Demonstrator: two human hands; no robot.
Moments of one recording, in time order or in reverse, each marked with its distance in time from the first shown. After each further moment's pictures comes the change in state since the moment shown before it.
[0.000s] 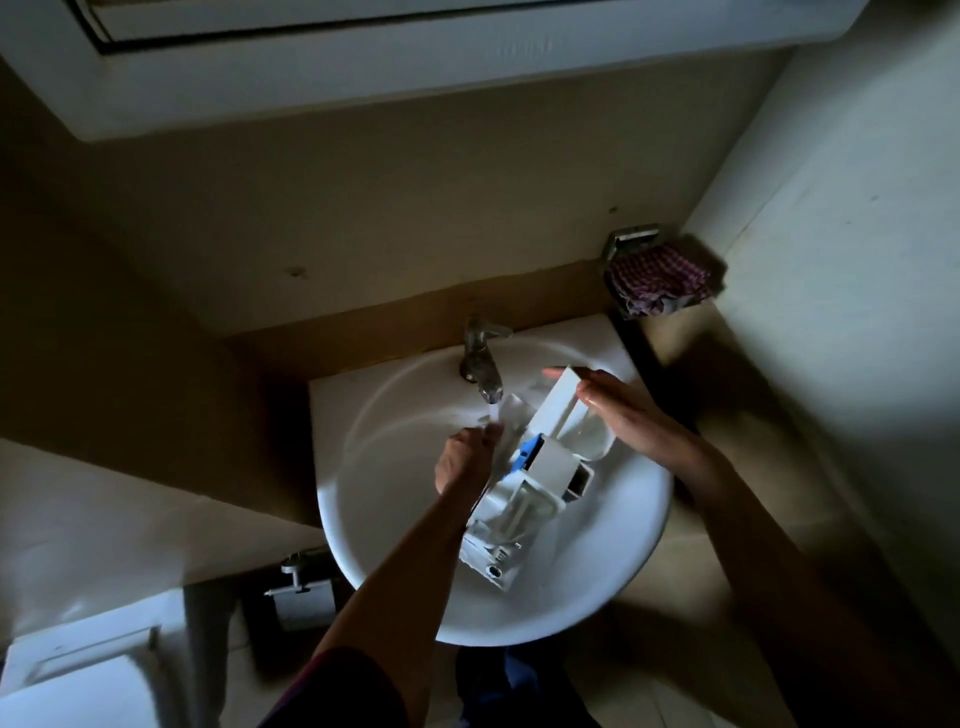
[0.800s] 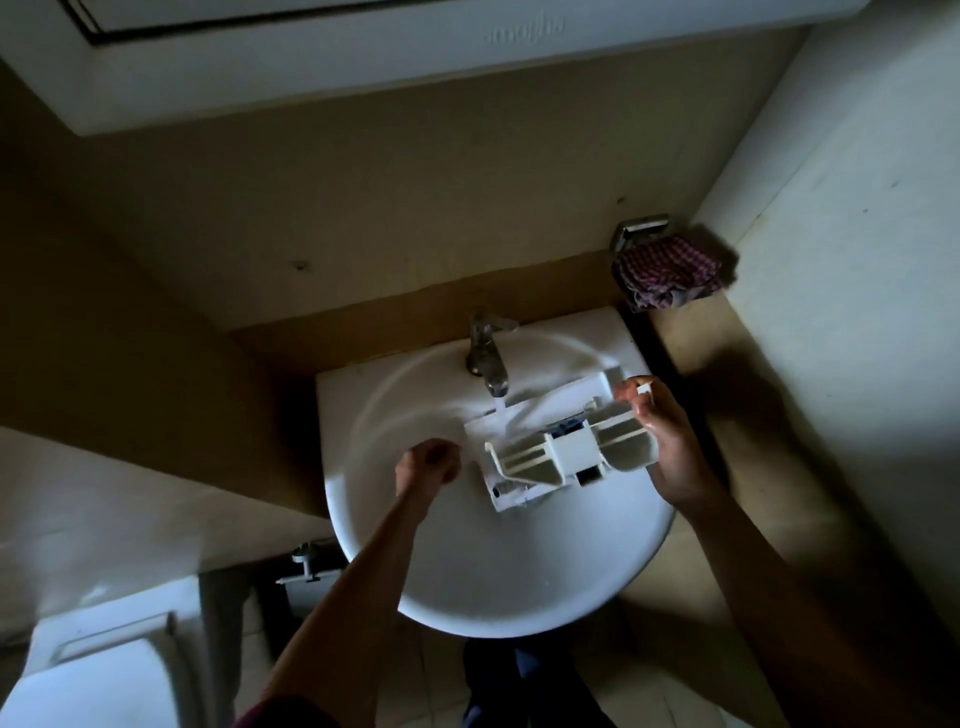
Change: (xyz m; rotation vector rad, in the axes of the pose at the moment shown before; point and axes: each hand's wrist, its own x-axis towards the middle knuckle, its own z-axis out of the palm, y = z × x) left_hand 0.004 -0.076 -0.023 -0.386 0.037 -0.037; right_hand -0.020 0.058 0.011 0.525 0.396 -0.167
